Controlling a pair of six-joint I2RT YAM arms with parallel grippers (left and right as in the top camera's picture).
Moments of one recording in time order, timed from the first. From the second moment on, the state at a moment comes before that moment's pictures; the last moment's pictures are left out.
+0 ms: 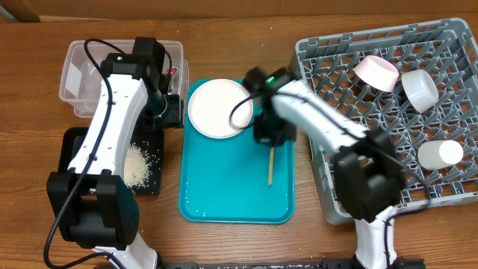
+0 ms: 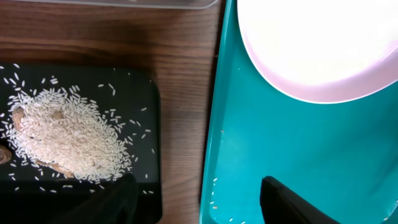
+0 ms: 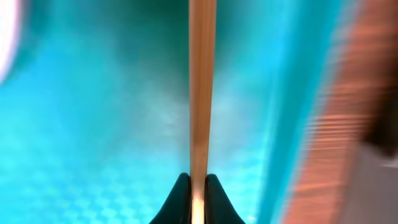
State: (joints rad) left arm -0.09 1.83 1.61 -1.31 0.03 -0.15; right arm 0.55 2.11 1.74 -1.32 -0.06 0.62
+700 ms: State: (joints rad) left arm -0.09 1.83 1.61 -1.29 0.07 -0.15; right arm 0.18 1.88 1.83 -1.47 -0.04 0.07
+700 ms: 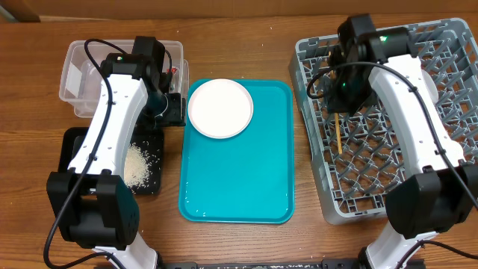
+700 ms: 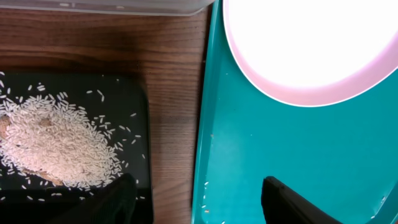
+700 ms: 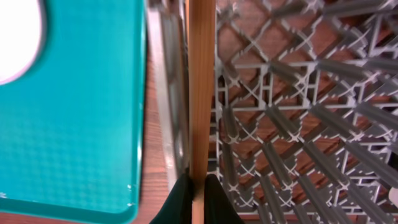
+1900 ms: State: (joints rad) left arm -0.12 1.83 1.61 -1.23 0.08 -0.15; right arm 0.16 1.86 1.68 -1.36 -0.04 0.10
